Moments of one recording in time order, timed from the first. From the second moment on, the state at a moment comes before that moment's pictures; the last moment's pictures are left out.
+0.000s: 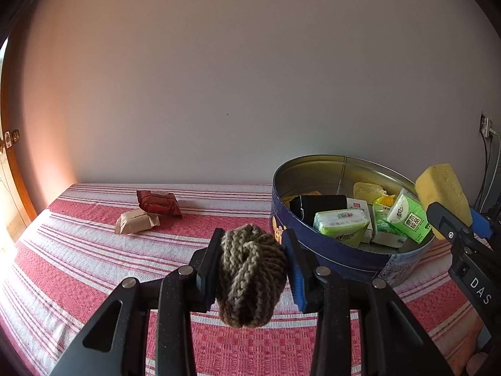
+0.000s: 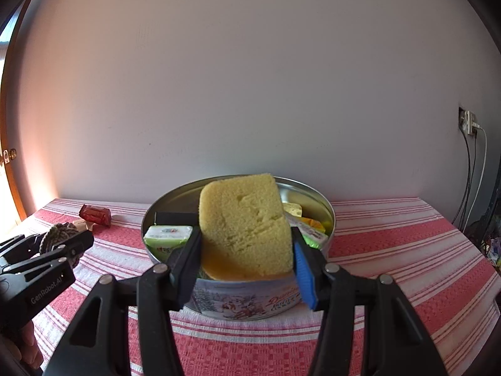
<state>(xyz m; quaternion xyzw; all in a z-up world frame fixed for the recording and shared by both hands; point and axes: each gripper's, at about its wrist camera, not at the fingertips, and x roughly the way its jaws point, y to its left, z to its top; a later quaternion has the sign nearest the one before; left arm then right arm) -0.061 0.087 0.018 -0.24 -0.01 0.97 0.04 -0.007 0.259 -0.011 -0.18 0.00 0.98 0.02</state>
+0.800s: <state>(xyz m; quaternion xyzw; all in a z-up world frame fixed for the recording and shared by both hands) -0.100 0.167 0.039 -0.21 0.00 0.97 0.09 -0.058 0.322 -0.011 -0.16 -0.01 0.98 0.10</state>
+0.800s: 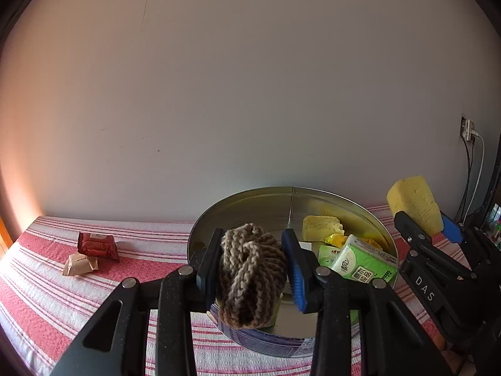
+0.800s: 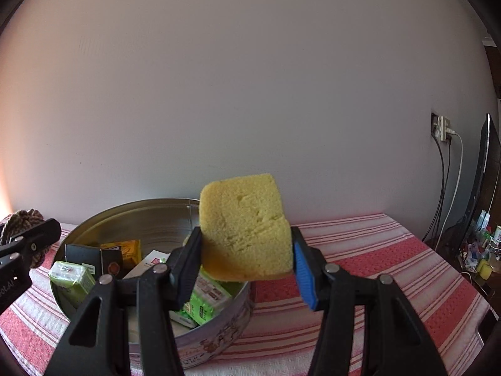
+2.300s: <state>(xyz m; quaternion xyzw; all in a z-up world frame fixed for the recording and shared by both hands) -0.131 0.179 0.014 -0.16 0.05 0.98 -0.05 -0.100 0.330 -0.038 -0.22 0.03 0.97 0.01</state>
